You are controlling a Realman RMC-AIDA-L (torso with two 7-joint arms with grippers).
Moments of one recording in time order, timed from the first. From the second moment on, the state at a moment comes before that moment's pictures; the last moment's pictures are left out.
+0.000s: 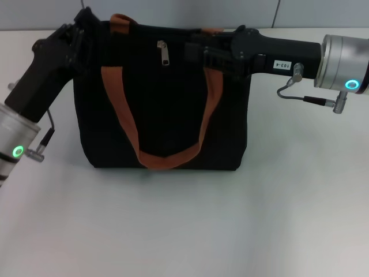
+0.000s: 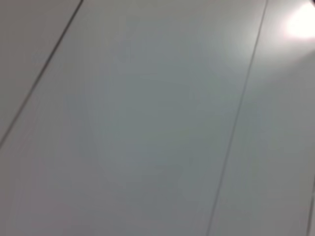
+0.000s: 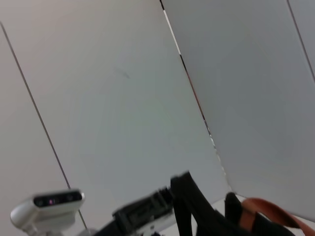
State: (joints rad) left arm -0.55 -2.08 0.30 0.00 1.48 1.65 -0.77; right arm 0.66 2.08 -1.03 -0.65 -1.53 -1.43 1.57
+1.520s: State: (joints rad) left arm -0.63 -2.08 0.32 0.00 1.48 1.64 -0.79; right arm 0.71 2.08 -1.09 -0.65 -1.56 -1.33 1.80
